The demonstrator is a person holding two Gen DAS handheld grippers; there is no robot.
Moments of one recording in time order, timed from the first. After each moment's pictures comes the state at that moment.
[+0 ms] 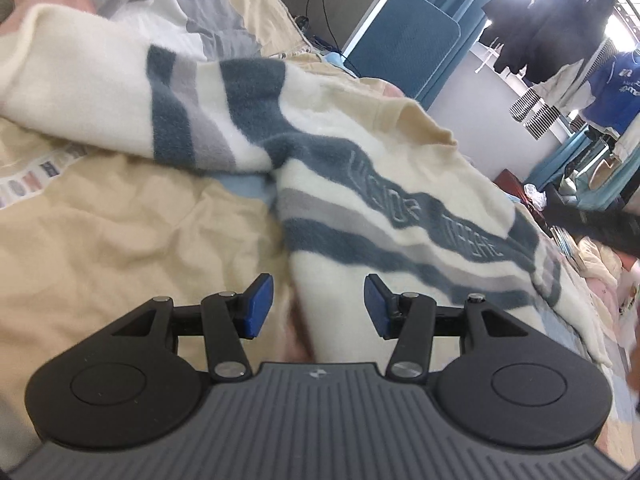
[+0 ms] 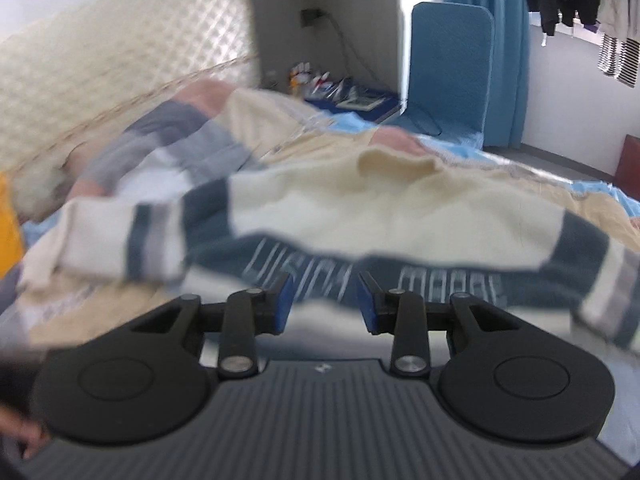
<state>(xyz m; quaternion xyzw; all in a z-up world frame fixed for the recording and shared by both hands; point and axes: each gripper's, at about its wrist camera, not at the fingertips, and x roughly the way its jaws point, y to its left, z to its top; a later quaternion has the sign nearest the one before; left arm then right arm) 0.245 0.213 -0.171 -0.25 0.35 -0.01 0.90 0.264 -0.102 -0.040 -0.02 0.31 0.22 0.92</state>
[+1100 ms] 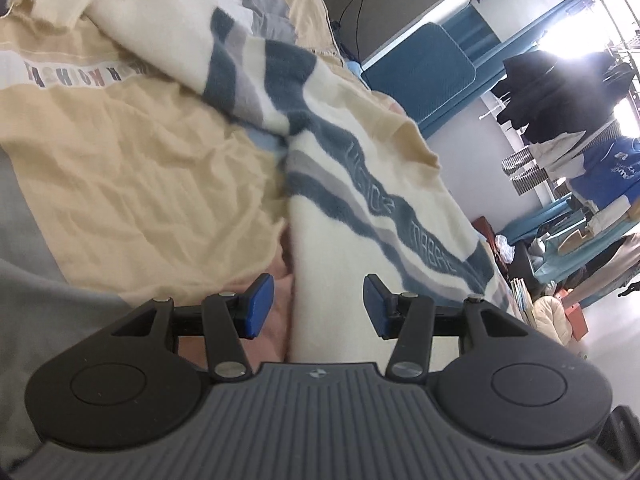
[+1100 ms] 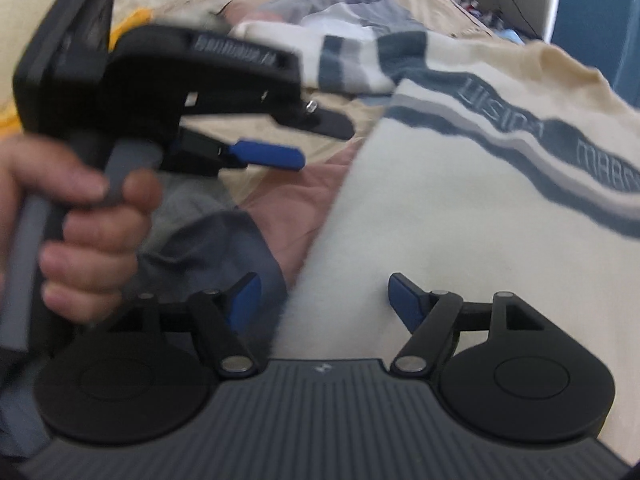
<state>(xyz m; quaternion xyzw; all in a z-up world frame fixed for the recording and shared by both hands) 0.176 0.219 -0.172 -0.39 0.33 0.00 0.86 0.116 -0.020 -0.129 -0.13 0.38 0.38 0.83</state>
